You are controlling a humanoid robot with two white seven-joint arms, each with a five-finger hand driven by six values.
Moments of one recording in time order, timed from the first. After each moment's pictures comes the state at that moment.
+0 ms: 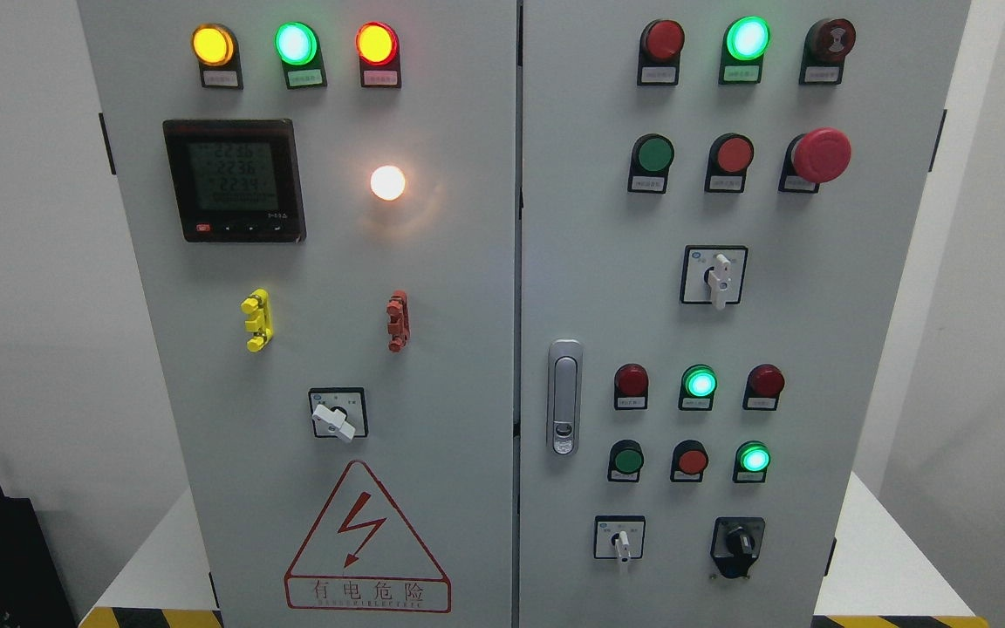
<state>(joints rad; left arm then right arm) 0.05 -0.05 -0.10 0.00 0.20 -0.11 0.00 0.15 -0.25 0.38 -1.88 0.00 -0.29 -0.23</state>
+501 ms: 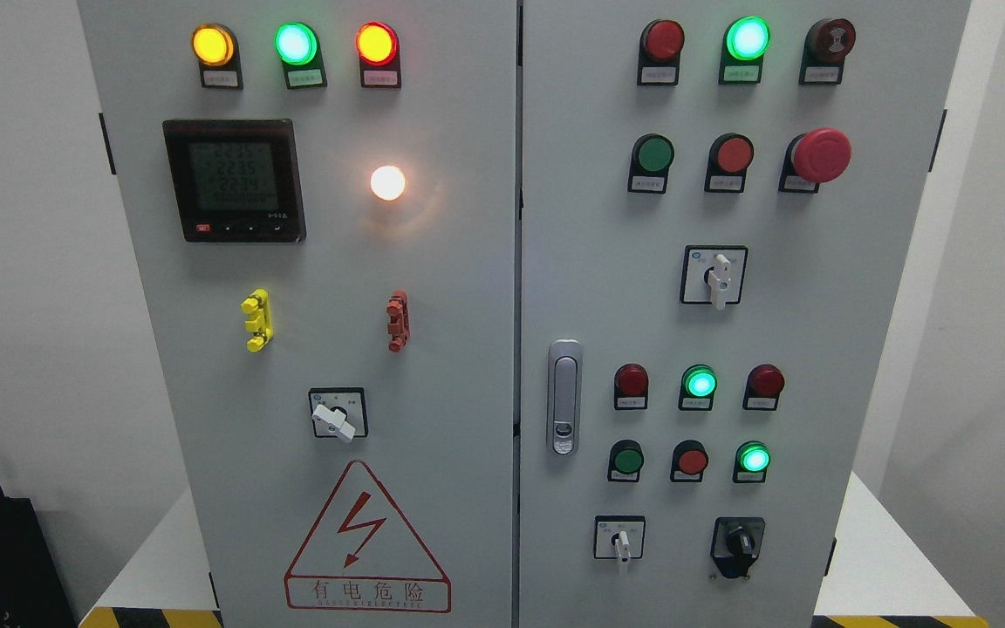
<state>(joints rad) 0.05 -0.05 -0.10 0.00 0.20 -0.11 0.00 0.15 -0.25 0.38 -1.88 0.00 -0.29 -0.23</state>
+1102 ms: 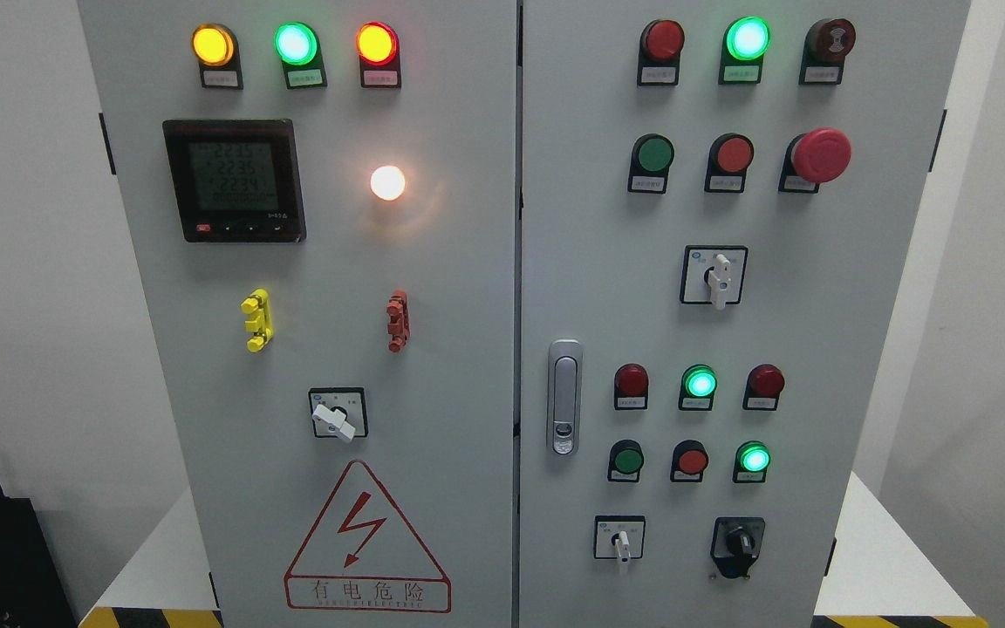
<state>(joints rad) 0.05 -0.05 -0.10 0.00 0.20 -0.11 0.00 0.14 -0.24 0.38 -1.88 0.03 -0.29 -0.23</state>
